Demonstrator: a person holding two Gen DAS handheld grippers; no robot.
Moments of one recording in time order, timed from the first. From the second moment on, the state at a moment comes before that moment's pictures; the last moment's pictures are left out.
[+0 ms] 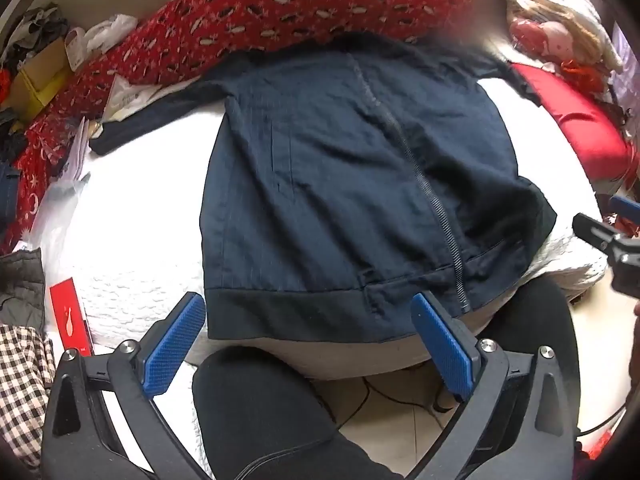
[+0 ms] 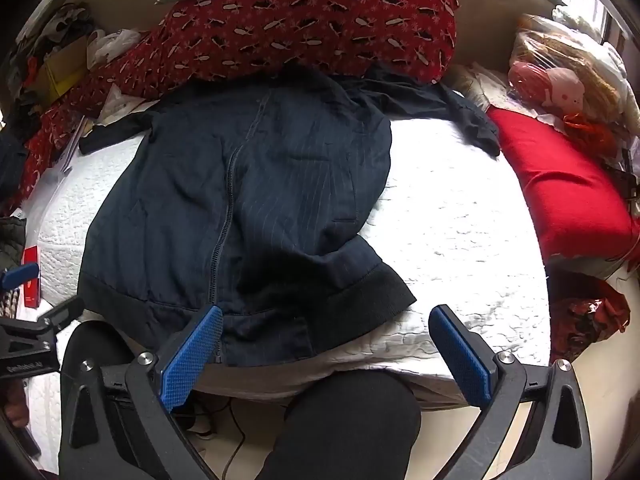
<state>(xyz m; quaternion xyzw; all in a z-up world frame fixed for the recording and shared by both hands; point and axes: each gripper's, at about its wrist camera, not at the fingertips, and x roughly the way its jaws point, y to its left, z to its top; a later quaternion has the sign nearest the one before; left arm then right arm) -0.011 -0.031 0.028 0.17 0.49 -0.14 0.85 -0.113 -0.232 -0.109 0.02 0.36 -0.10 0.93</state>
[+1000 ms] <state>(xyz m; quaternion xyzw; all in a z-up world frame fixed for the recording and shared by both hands) -0.004 -0.021 0.018 0.14 0.49 -0.16 0.84 -0.111 -0.237 -0.111 0.03 0.35 -0.13 0.93</state>
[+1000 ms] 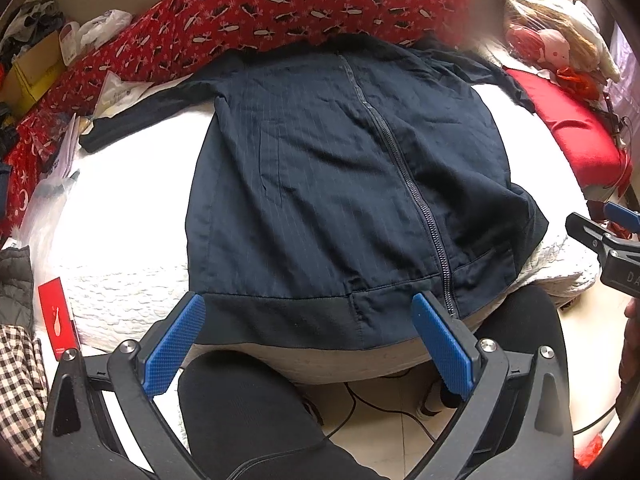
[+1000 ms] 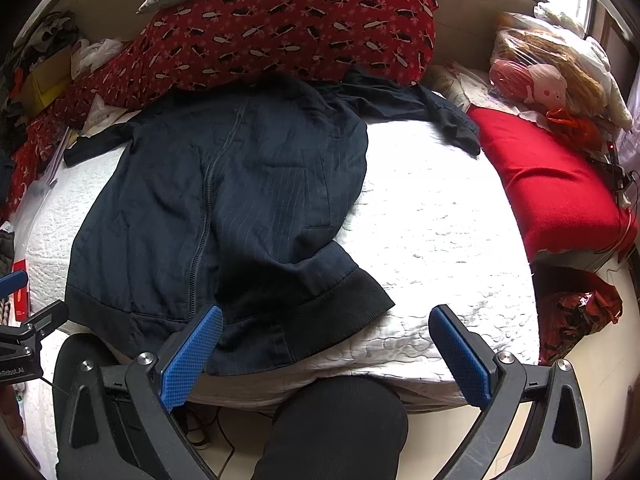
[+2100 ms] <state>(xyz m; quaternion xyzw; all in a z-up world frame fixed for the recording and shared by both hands) 0.010 -0.017 -0.002 0.13 0.52 -0.16 0.83 -0.100 -0.248 -0.116 0.04 0.36 -0.13 0.92</state>
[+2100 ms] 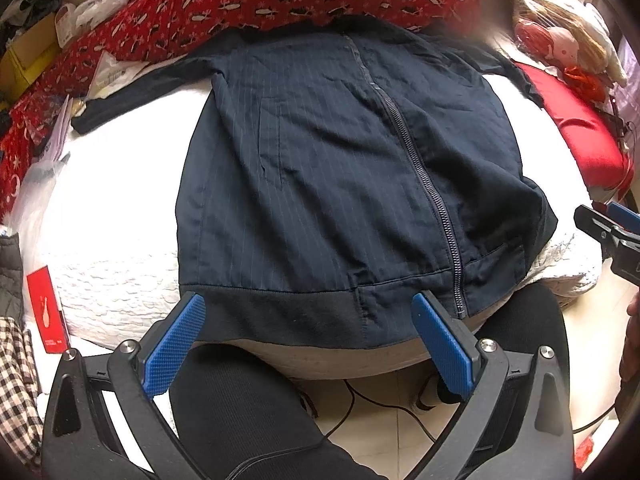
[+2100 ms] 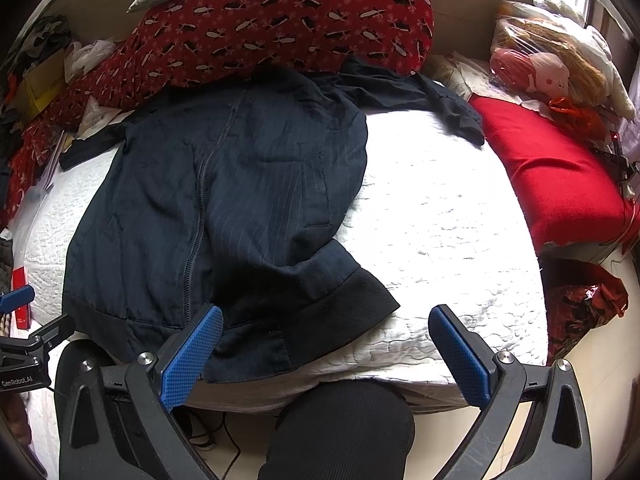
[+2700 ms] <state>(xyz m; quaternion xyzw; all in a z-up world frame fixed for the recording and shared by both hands) 0.095 0.085 -0.073 0.03 0.62 -0.07 0.78 -0.039 -0.314 -0.182 0.09 0.41 -0.10 0.90</state>
